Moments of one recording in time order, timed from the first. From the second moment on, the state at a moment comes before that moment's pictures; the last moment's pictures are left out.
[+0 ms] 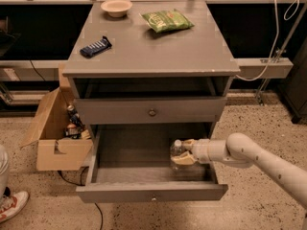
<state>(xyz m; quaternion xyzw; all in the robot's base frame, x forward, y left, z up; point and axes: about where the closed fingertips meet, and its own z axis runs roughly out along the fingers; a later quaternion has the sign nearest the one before) 0.609 -0.114 0.456 -0.49 0.71 0.28 0.42</state>
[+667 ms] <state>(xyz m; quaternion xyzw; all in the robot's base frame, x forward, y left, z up) 0.589 -0.119 0.506 -0.48 0.66 0.31 0.48</state>
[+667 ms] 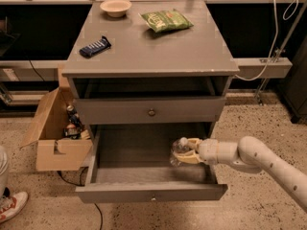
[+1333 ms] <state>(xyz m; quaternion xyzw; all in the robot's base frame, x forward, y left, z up) 0.554 -0.157 0.629 -0.54 0.62 0.27 0.50</state>
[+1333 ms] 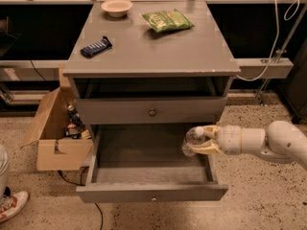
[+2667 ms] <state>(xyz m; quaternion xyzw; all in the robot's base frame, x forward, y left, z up) 0.515 -0.147 0.799 -0.57 0.61 0.24 0.50</state>
